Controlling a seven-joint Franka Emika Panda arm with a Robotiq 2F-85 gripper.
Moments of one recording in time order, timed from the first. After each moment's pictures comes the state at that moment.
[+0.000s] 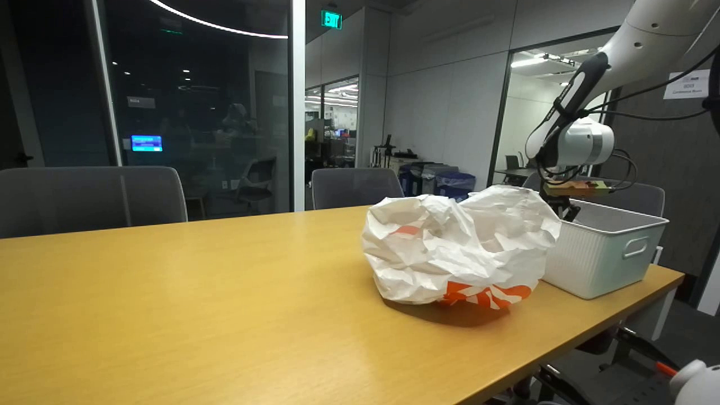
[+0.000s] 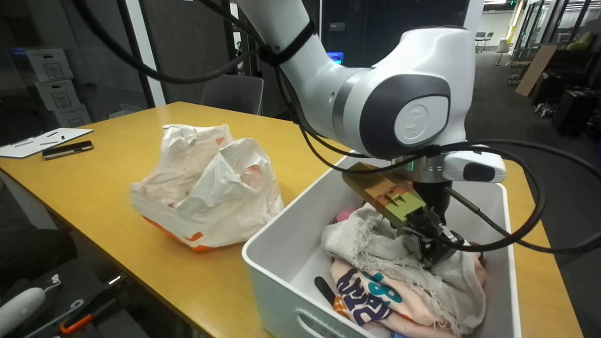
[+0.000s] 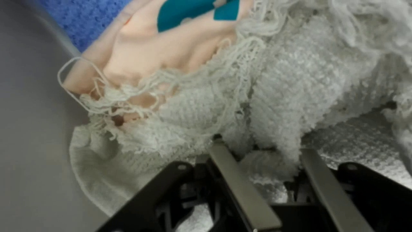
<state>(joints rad) -0.26 0.42 -0.24 -2.10 -0.02 2.60 0.12</state>
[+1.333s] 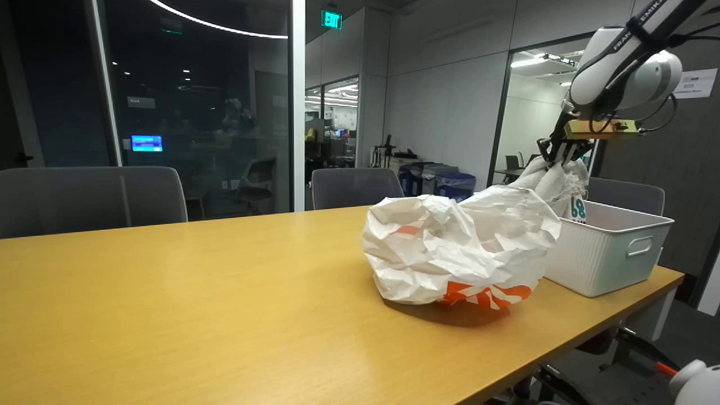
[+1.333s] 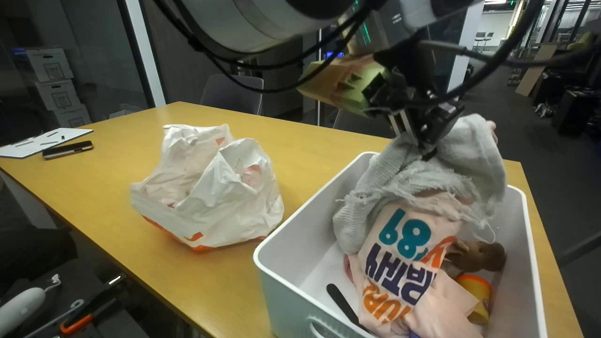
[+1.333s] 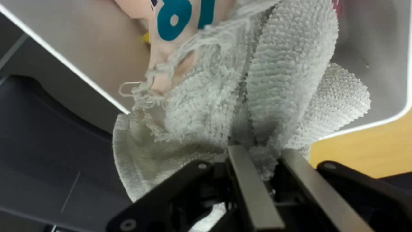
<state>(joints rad) -0.20 -0.12 -0.27 -2.42 -0.38 2.83 0.36</state>
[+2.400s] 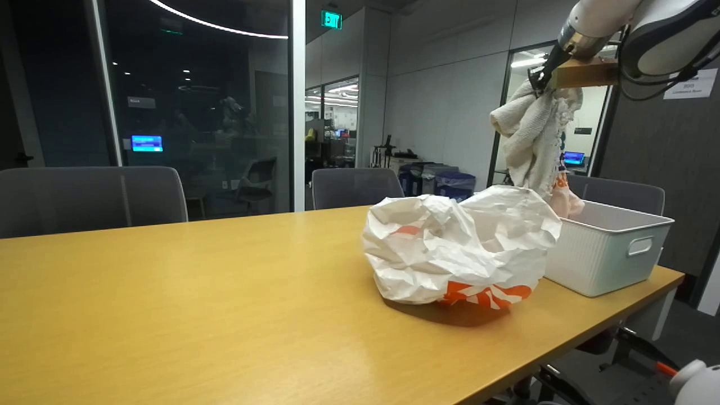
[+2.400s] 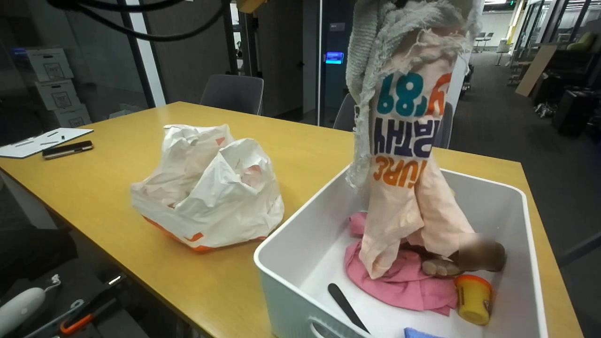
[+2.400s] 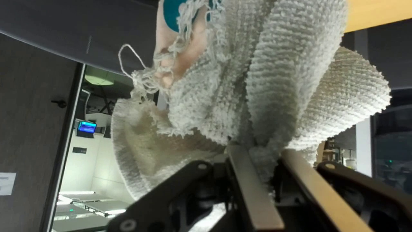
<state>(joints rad) -0.42 -0.45 0.03 -2.45 -1.25 2.94 1.23</state>
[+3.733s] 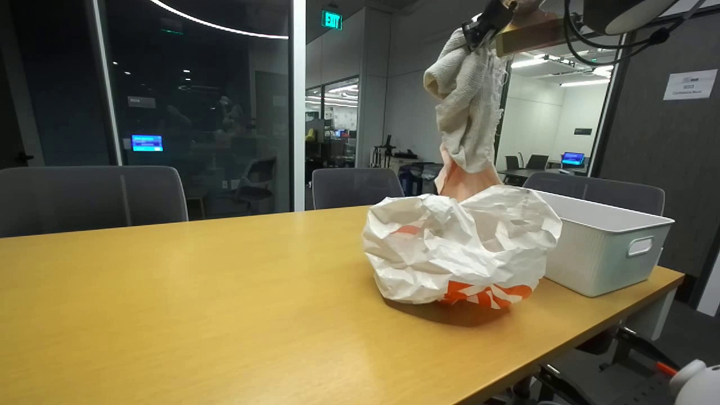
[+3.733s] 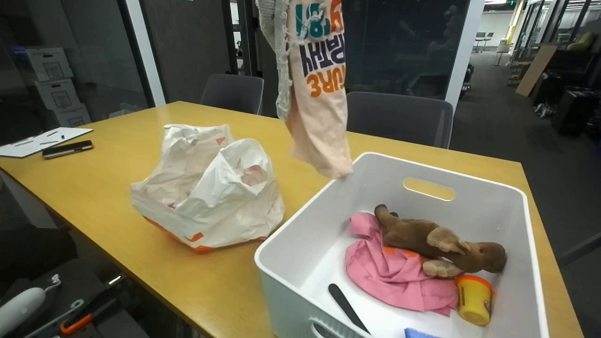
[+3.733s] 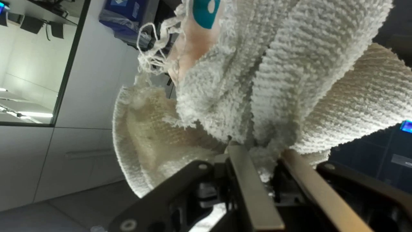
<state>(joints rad) -0.38 -0.56 0.37 -2.37 -1.44 2.89 1.38</state>
